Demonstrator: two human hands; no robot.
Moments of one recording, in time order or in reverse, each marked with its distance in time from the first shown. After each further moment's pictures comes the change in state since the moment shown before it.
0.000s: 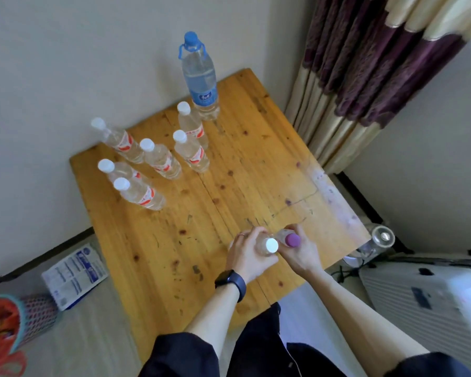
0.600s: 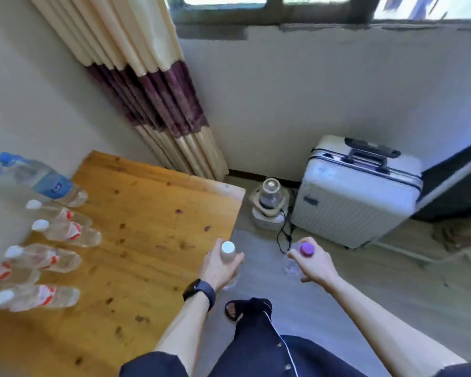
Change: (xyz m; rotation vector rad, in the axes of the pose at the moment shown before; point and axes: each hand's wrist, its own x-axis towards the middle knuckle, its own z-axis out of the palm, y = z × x) left_hand -0.117 0.046 0.114 0.375 -0.351 0.284; right_hand -0.262 0.204 -0.072 0.604 0.502 0.433
